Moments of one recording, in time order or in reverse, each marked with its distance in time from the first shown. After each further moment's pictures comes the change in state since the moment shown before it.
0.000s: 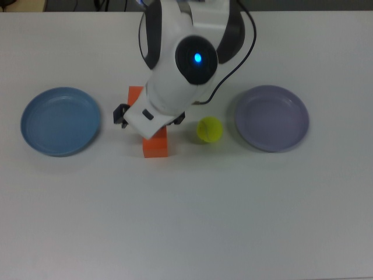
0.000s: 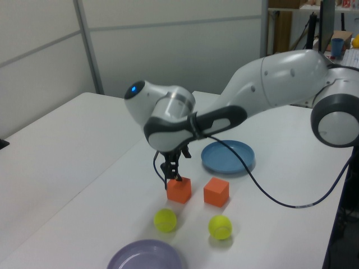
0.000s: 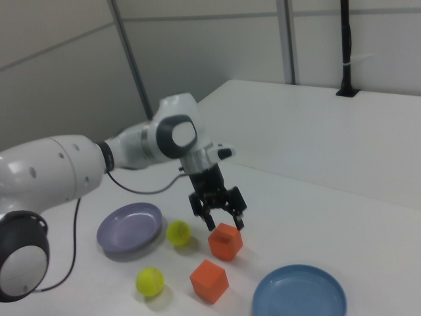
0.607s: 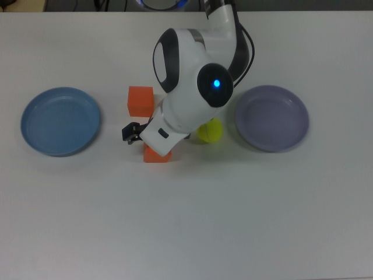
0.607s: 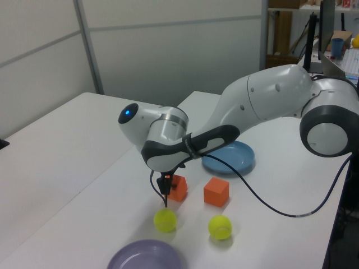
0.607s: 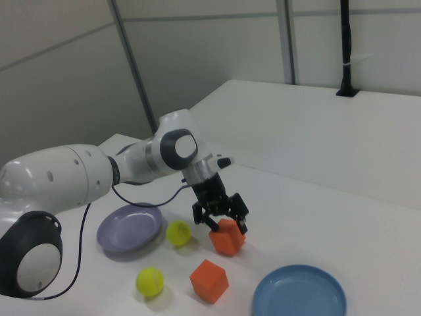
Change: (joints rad) arm 0.033 0.070 0.000 0.024 -0.067 0.059 0.025
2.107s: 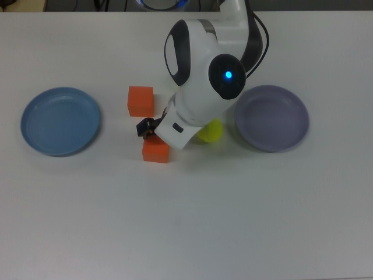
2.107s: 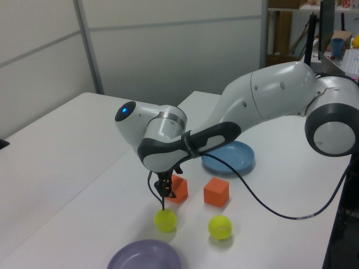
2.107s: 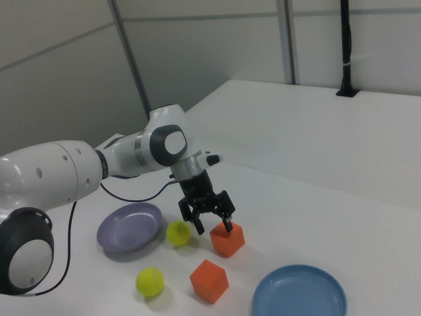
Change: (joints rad) arm 0.031 -0.027 0.005 -0.029 0.058 -0.019 -0.045
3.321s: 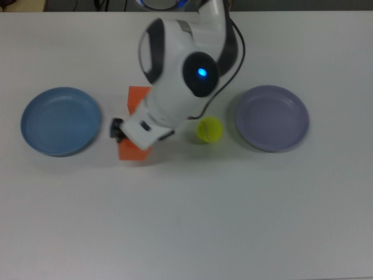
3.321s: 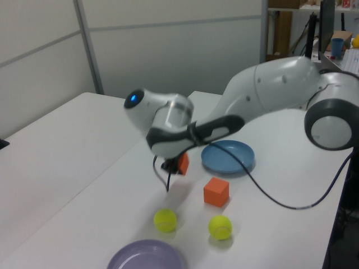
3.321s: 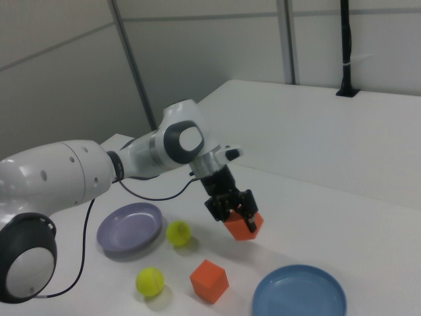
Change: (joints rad) arm -0.082 -0.022 -0.019 0.020 -0.088 0.011 0.061
